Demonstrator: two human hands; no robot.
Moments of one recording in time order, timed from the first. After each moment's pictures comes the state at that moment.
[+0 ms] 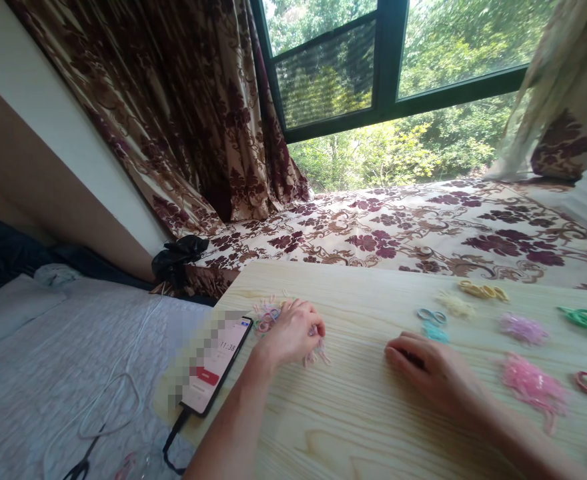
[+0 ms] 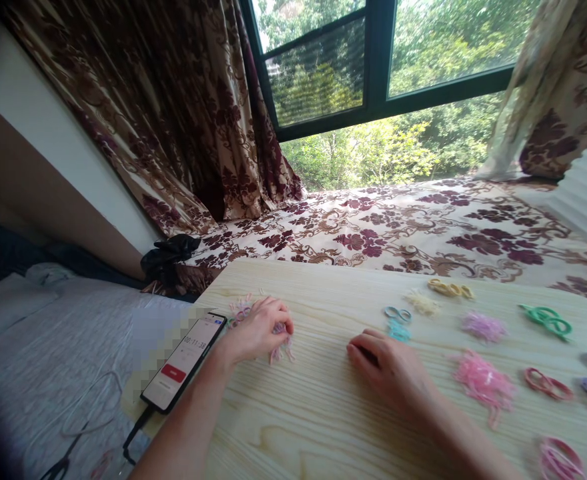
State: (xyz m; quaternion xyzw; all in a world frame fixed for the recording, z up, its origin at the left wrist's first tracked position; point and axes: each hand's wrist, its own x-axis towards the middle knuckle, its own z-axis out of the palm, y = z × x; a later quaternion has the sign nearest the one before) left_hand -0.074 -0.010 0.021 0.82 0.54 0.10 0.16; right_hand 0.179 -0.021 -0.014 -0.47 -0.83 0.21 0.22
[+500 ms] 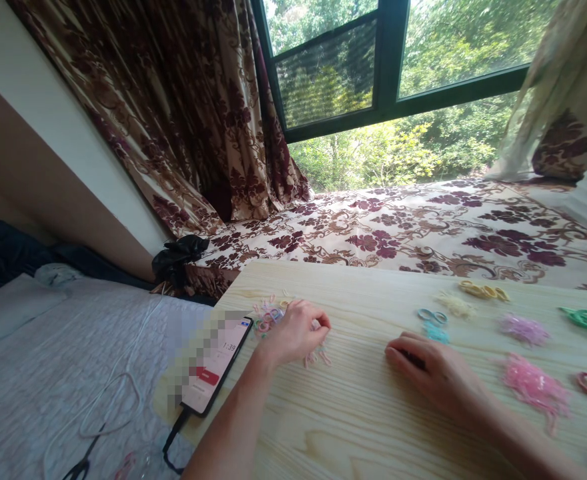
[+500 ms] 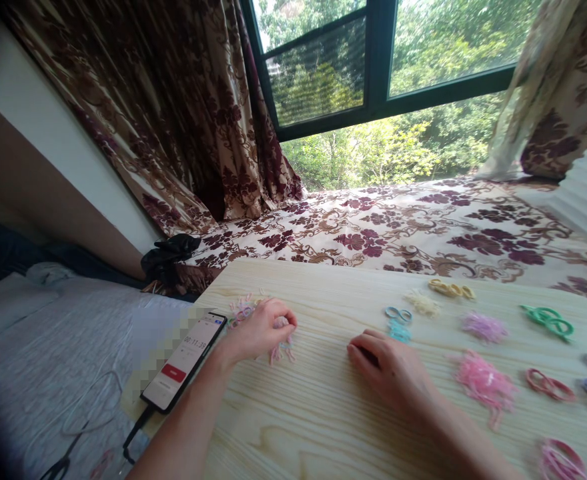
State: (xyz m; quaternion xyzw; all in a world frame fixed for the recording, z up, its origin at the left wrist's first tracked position) left_hand -0.067 -0.012 0.027 0.78 0.56 0.19 0.21; right_hand 0.180 -0.020 -0.021 -0.47 -0.83 0.21 0.22
